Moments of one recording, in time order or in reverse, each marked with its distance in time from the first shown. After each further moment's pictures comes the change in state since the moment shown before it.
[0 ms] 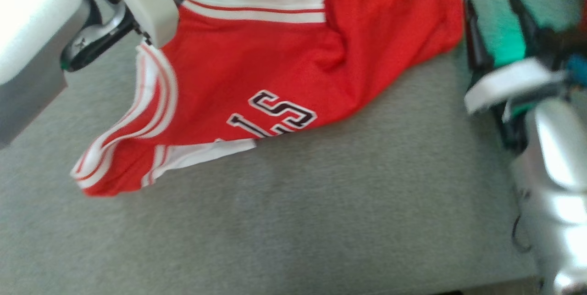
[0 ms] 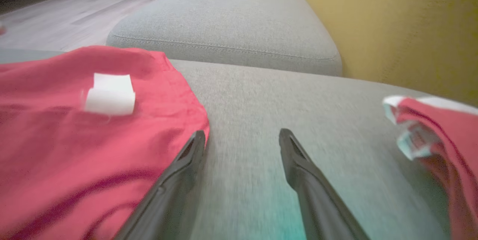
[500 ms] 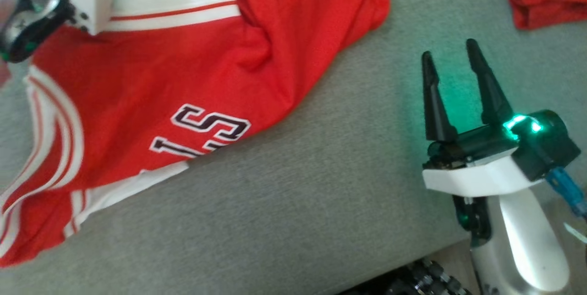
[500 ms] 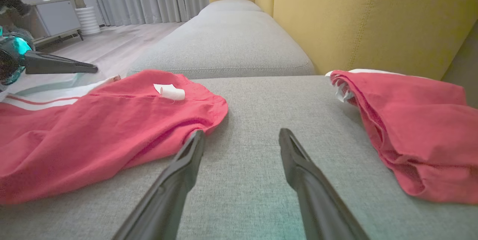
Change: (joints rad) left arm 0.000 0.080 0.001 0.146 -0.082 0.000 0.220; right arm 0.384 0.133 0.088 -0.508 0.054 0.000 -0.112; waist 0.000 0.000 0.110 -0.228
